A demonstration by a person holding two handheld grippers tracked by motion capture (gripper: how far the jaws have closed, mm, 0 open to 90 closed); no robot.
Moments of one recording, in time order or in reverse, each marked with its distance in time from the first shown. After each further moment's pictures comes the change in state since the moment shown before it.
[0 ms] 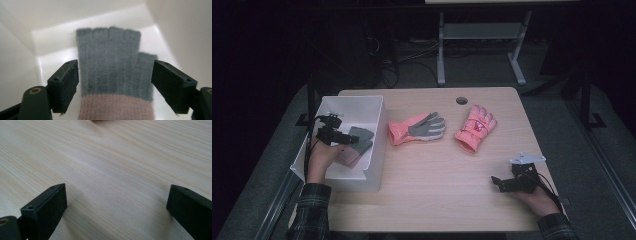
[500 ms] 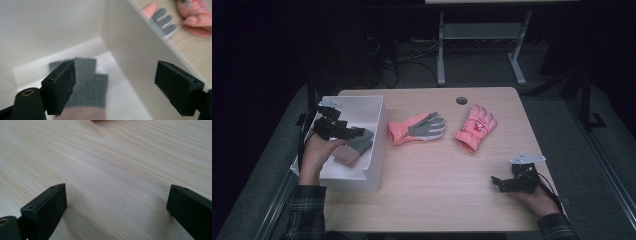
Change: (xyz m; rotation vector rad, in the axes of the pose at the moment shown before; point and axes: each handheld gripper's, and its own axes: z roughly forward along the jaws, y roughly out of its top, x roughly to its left) left arm -0.037 0.022 -0.054 -0.141 -0.164 0.106; right arm 0.000 0.000 0.000 0.000 0.000 0.000
